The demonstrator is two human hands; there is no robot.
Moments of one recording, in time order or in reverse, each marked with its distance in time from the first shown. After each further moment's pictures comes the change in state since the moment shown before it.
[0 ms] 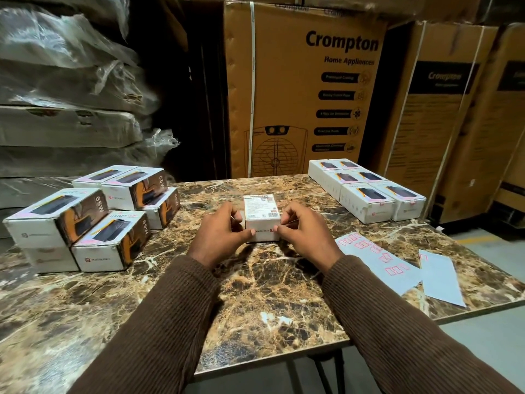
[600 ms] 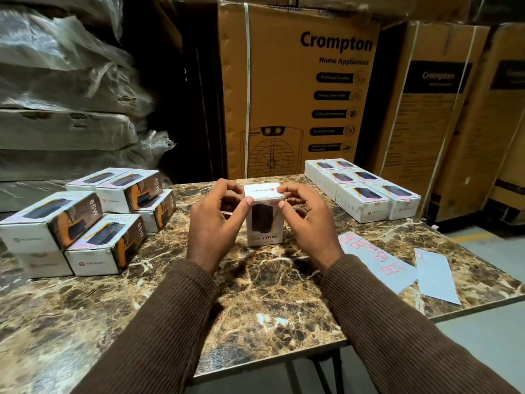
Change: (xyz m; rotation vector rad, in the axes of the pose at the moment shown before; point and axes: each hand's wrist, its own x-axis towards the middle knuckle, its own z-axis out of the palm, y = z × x) left_hand -0.011 0.031 -0.006 -0.171 0.378 0.336; right_hand 0.002 -0.010 -0.008 0.141 0.267 -0.311
